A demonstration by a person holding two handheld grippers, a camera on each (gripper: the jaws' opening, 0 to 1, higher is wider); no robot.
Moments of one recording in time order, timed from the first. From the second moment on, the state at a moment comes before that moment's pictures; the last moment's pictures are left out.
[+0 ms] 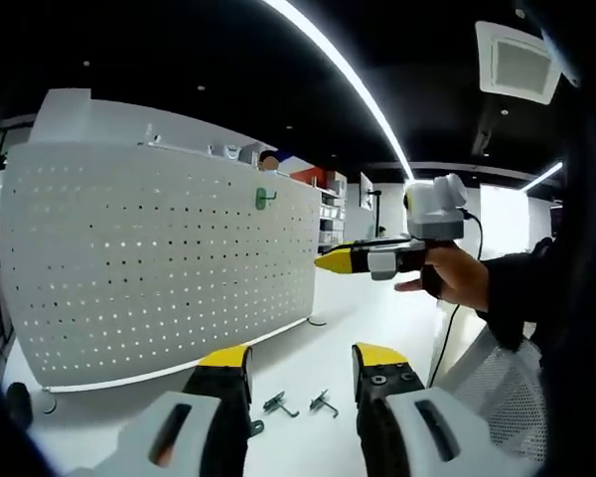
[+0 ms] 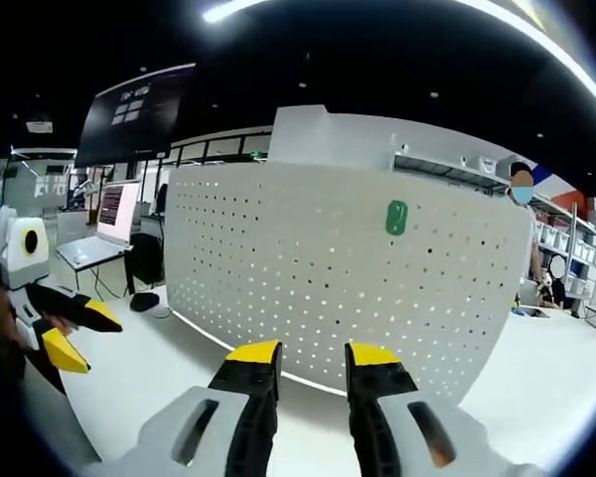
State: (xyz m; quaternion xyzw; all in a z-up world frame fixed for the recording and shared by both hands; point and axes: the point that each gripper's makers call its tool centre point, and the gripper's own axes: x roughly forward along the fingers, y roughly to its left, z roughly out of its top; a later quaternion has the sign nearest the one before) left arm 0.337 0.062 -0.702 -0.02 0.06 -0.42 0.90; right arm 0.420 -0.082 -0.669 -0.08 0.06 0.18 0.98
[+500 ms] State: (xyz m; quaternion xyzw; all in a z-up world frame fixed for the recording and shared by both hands) left arm 0.337 0.063 -0.703 -0.02 0.07 -0.42 0.90; right arm 0.412 -0.070 -0.686 -0.08 0.07 0.20 0.97
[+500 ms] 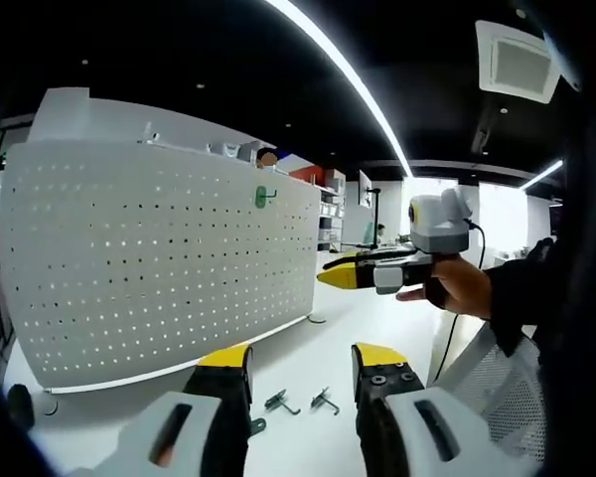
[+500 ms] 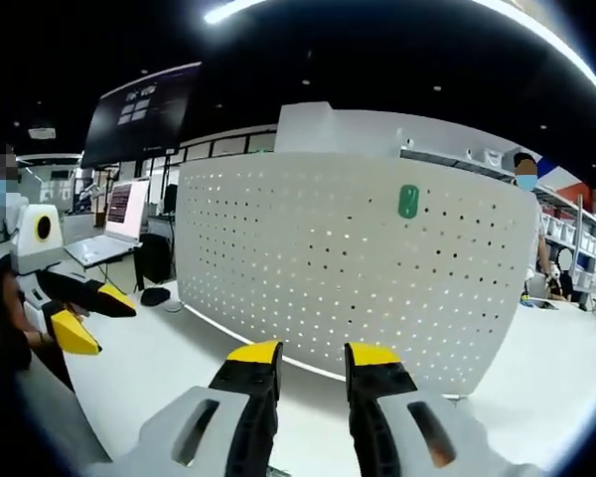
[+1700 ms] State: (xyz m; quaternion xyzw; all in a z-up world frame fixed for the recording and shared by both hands) left arm 0.372 0.034 -0.739 0.06 0.10 -0.48 0.87; right arm 0.417 -0.072 -0.707 -0.07 0.09 0.21 0.97
